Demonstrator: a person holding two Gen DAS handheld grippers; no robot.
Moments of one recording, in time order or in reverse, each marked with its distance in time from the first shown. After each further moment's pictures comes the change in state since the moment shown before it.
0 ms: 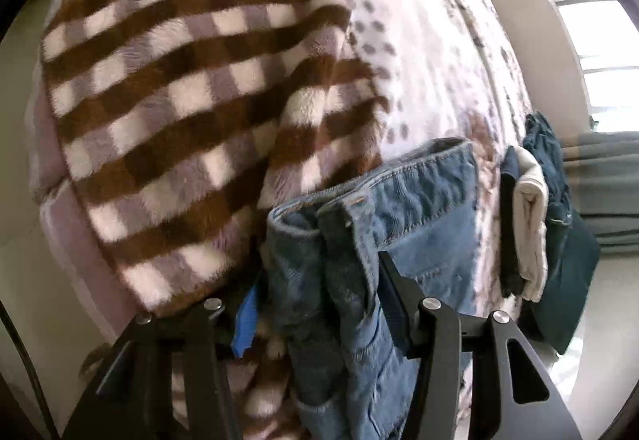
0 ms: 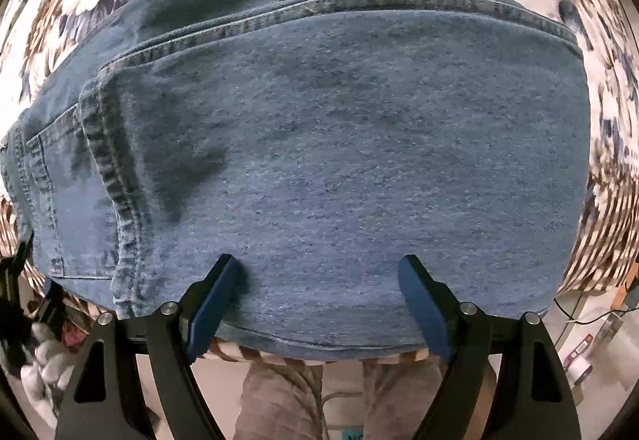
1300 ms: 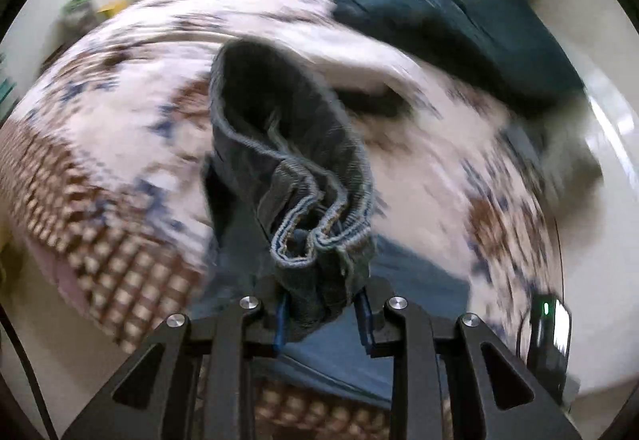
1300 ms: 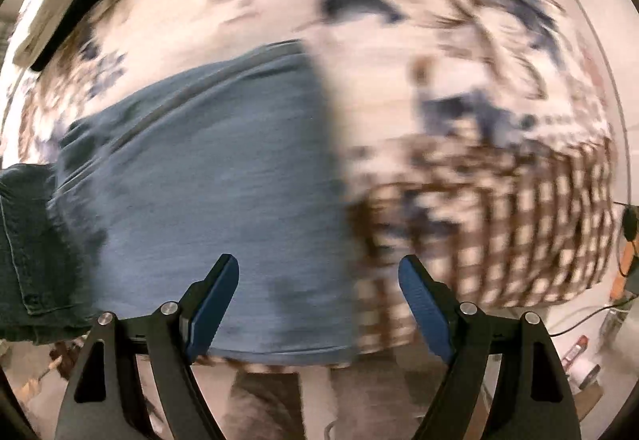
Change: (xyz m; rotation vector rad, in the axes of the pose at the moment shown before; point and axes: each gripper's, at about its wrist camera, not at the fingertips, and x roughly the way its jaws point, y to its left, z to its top) left arm -0.063 -0.259 -0.270 0.938 -0.017 0.118; right arm -0.092 -0.271 0.023 0.171 -0.138 0.032
